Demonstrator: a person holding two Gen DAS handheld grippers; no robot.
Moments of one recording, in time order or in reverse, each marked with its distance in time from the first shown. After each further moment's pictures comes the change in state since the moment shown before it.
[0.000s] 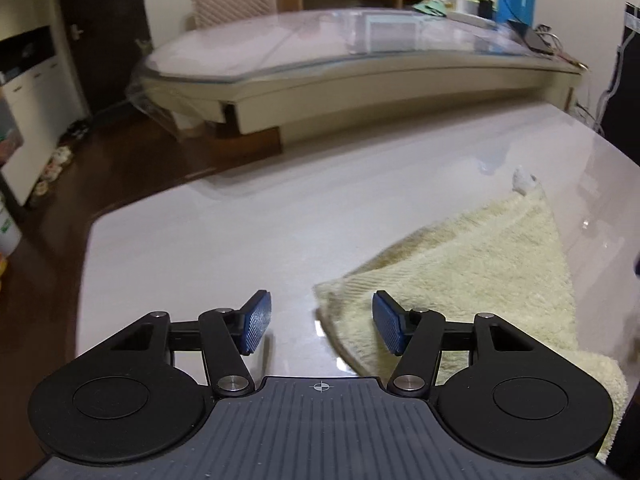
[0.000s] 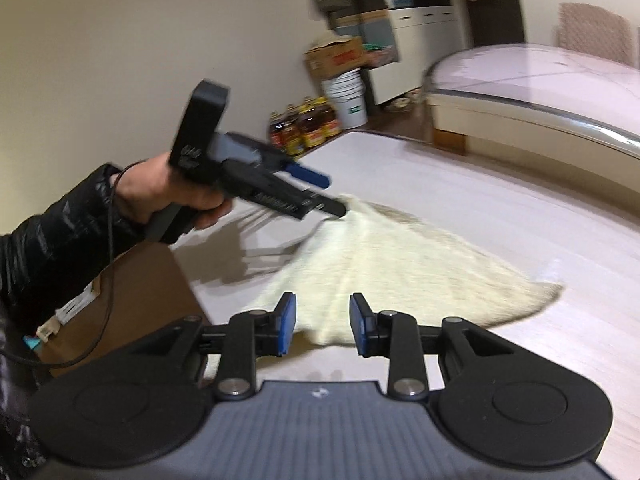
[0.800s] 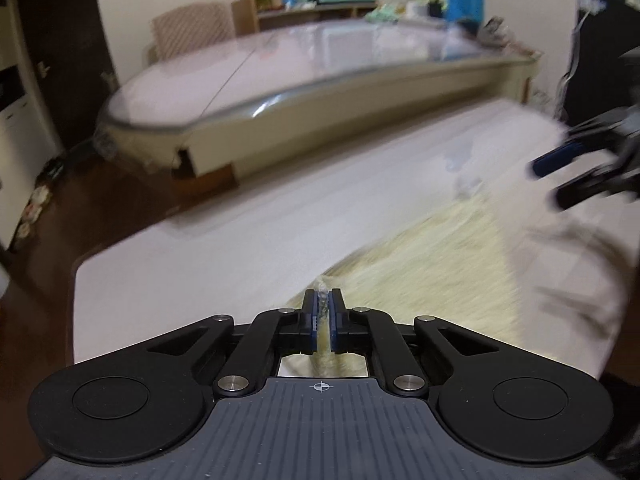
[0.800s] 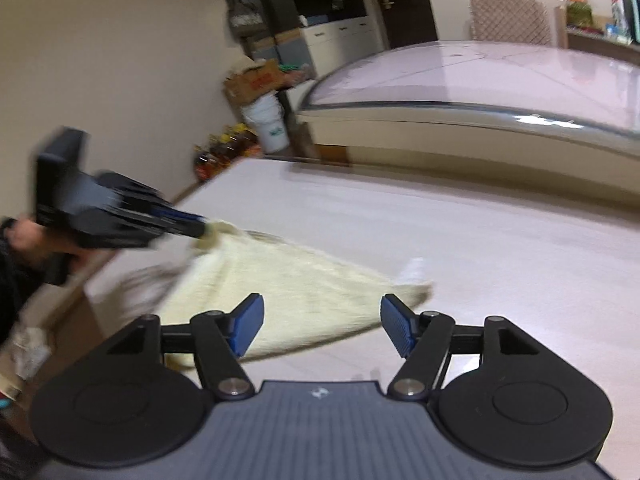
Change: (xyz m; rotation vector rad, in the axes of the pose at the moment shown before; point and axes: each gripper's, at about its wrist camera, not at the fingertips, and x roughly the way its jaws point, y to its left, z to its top) left arm -0.051 -0.033 0.016 0.116 -0.089 -0.123; right arm -0.009 -0.071 0.005 0.087 -0.057 -0.145
